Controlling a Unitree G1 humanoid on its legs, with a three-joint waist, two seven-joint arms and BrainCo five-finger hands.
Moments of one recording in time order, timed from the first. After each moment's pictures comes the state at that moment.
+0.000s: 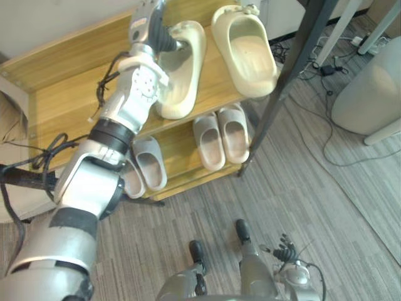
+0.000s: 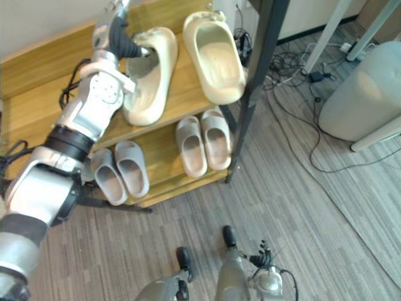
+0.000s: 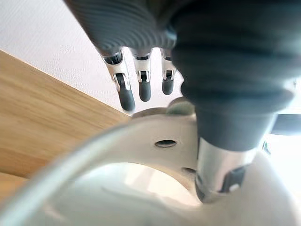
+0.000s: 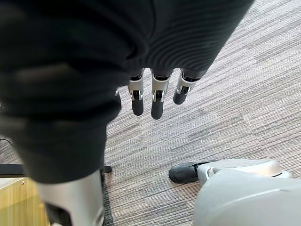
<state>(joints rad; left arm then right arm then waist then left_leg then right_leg) -1.27 0.45 -0.38 0.76 0.39 -0.02 0.35 0.09 -0.12 -0.12 0.75 -0.06 -0.07 -0.20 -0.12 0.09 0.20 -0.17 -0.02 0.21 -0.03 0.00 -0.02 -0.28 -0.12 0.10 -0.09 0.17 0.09</state>
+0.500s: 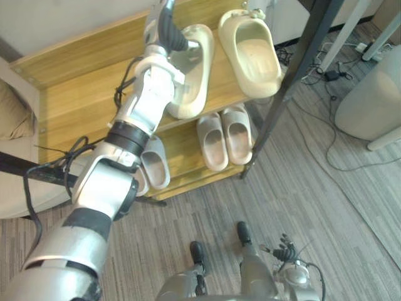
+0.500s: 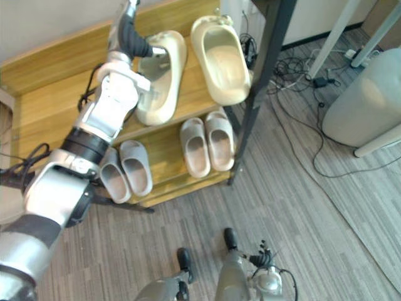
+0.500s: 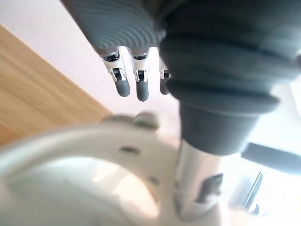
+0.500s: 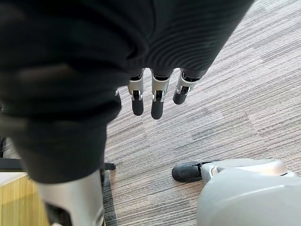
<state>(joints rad) -1.21 0.36 -0.33 0.64 0.25 -0.03 0.37 0.08 -0.12 -0.11 0.77 -0.06 -0.06 -0.21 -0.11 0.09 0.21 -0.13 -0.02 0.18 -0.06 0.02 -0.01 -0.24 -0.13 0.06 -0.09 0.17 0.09</state>
